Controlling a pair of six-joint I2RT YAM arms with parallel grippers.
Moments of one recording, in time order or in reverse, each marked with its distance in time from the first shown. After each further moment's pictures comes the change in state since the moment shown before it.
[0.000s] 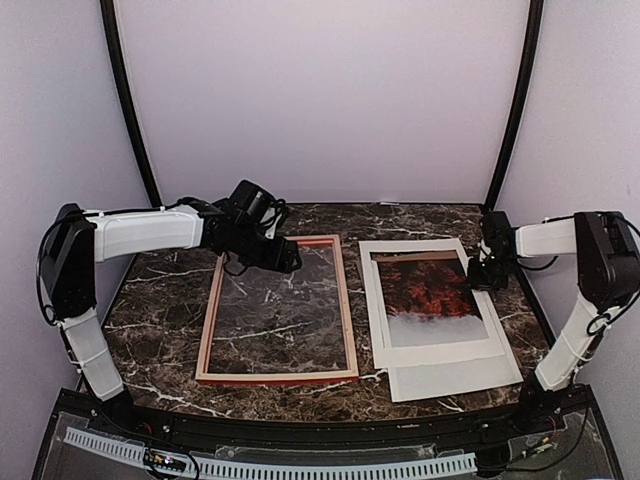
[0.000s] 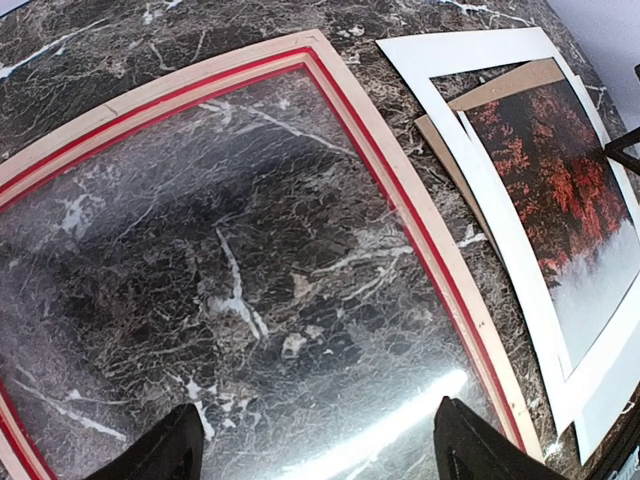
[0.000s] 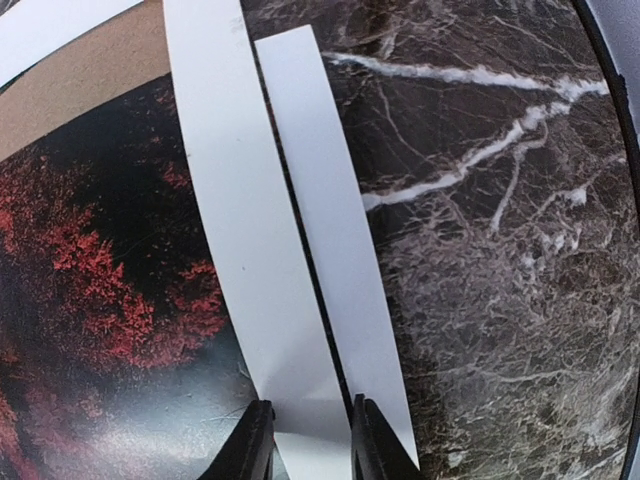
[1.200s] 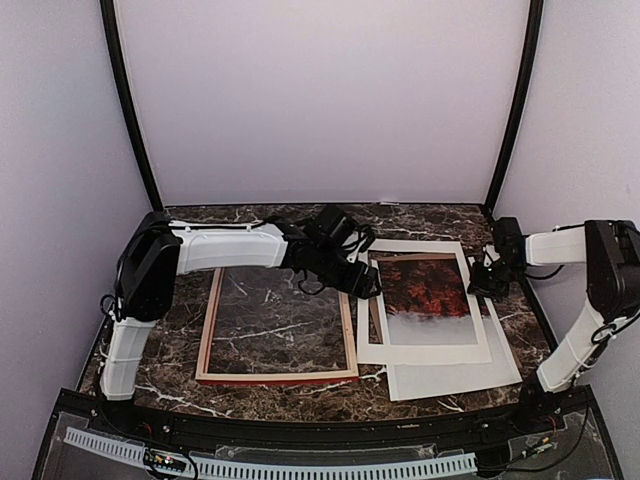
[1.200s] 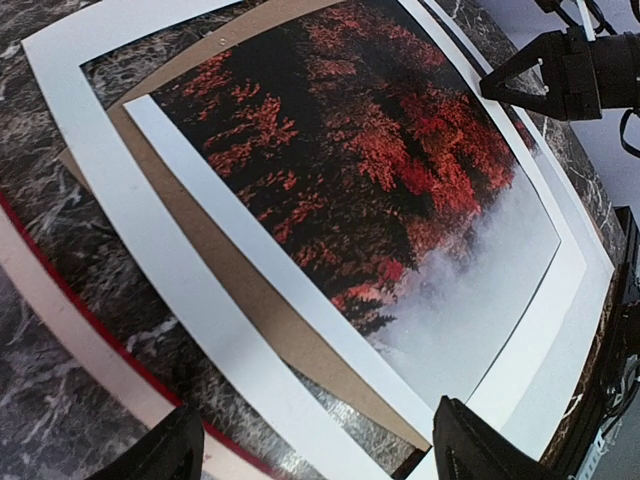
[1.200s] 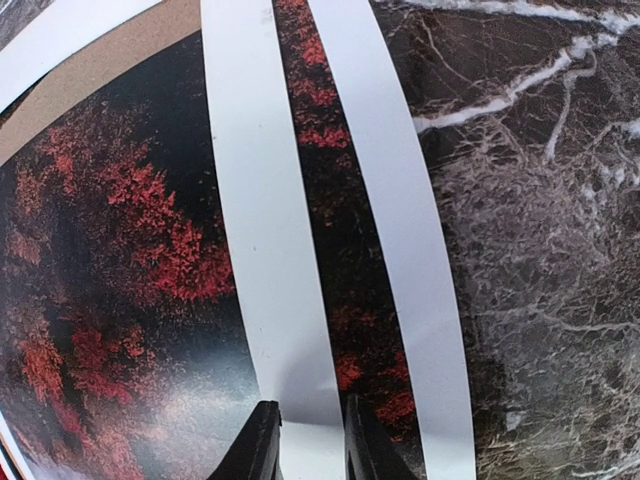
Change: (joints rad) left arm -0.241 0.410 0.423 0.030 0.129 -0.026; right arm -0.047 -0.084 -0.098 0.041 -0.196 0.035
